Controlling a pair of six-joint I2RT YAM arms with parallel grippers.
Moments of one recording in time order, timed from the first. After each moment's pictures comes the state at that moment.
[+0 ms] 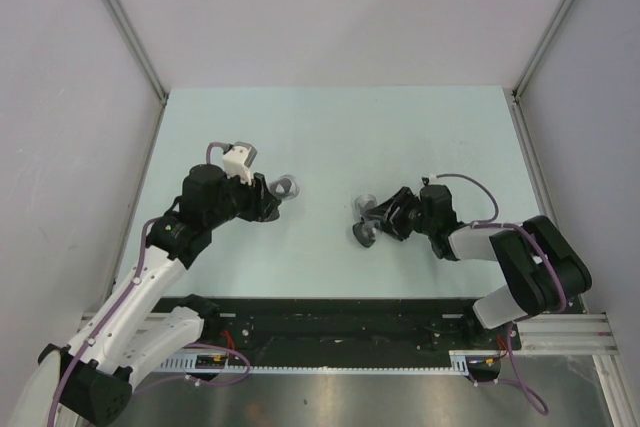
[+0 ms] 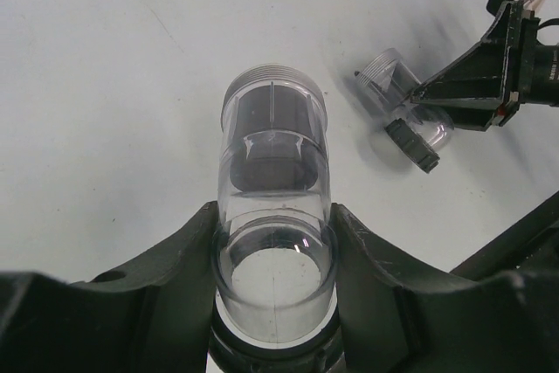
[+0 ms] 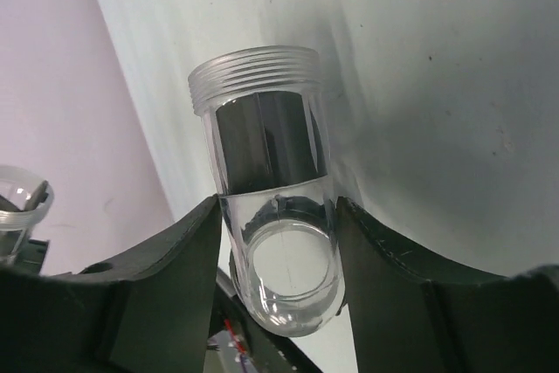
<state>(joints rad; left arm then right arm) -0.42 0.84 0.78 -0.43 0.19 -0.21 0.40 1.48 0.43 0.47 -0.36 1.14</state>
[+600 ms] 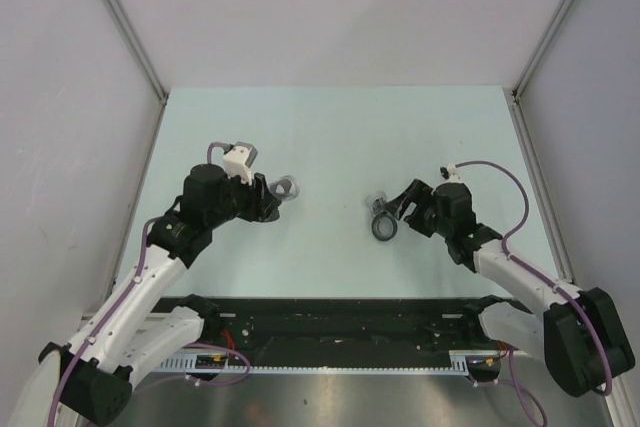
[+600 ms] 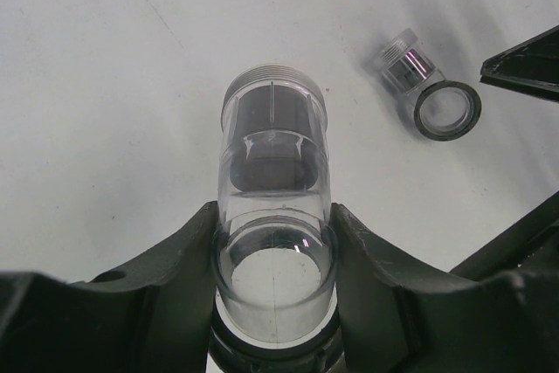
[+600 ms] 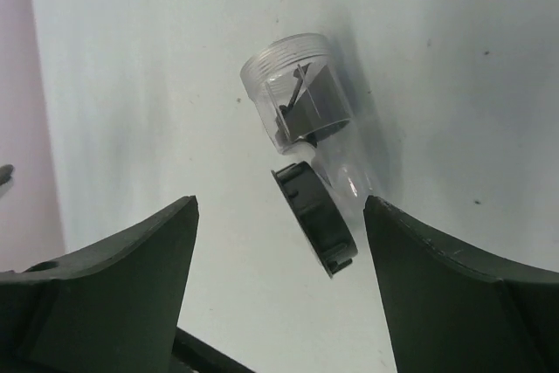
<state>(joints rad) -0.42 0.84 0.78 -0.43 0.18 -0.21 0.40 1.08 0.44 0.10 -0.12 0.90</state>
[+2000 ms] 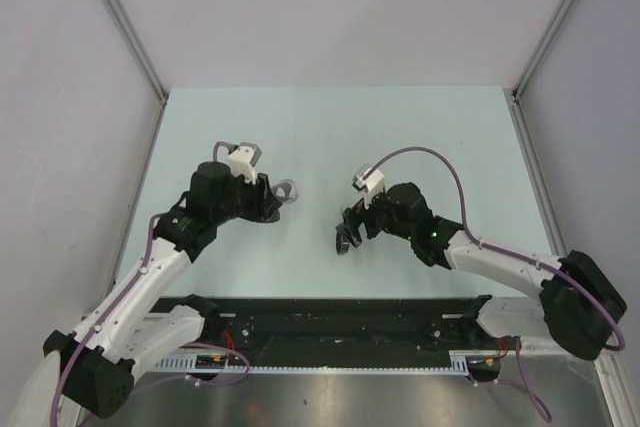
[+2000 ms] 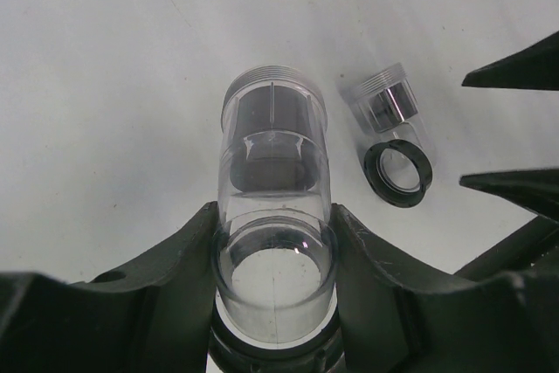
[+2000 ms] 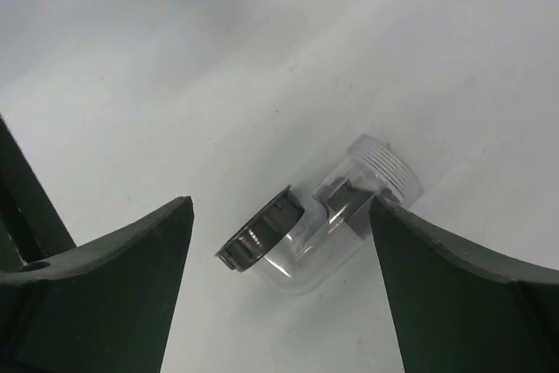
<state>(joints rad) -0.42 0.90 0.78 -0.43 0.16 -0.21 0.79 1.27 0.66 0.14 -0.10 0.16</state>
